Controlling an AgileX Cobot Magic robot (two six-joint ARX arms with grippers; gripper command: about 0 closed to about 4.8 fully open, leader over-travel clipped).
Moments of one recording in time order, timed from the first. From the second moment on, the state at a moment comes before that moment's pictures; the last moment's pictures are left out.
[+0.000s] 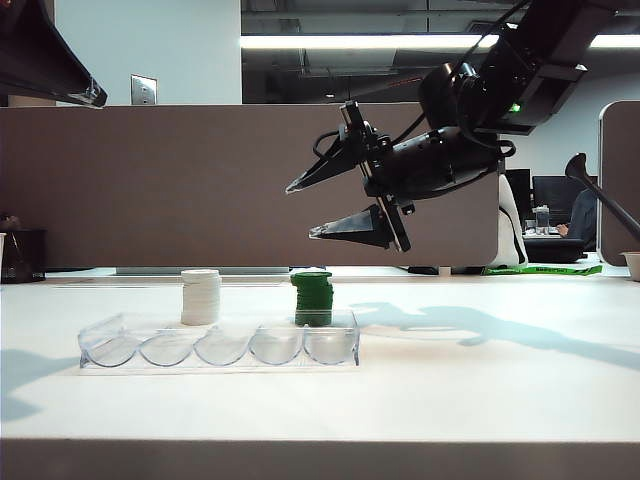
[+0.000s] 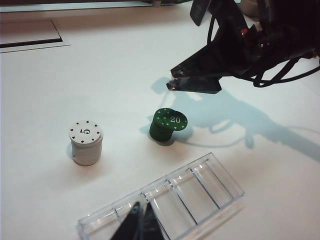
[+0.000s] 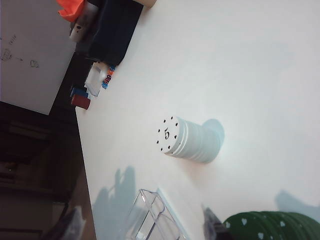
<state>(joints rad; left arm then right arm) -0.27 0.79 0.59 -0.15 0.34 -0.04 0.36 2.04 1.43 0.10 -0.94 0.56</state>
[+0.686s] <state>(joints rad) -0.27 0.78 0.59 -0.08 0.22 0.01 0.23 1.88 1.43 0.09 -0.58 0.26</state>
